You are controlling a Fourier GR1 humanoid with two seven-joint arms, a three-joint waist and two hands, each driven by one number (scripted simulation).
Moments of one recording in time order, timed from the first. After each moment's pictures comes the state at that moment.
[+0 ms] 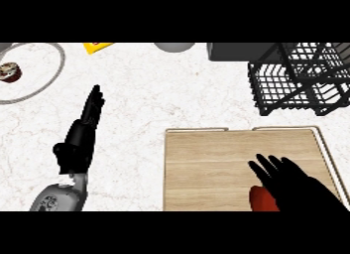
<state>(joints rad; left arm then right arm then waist) -0.14 0.14 -0.18 -1.56 -0.06 0.28 0.04 -0.08 -0.70 0.61 -2.21 0.56 0.57 0.83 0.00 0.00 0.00</state>
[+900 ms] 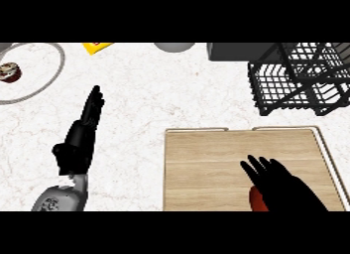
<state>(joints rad) -0.12 0.09 -0.14 -1.58 -0.11 0.24 0.06 0.02 -0.51 0.57 -2.08 0.79 0.59 0.67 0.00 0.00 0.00</state>
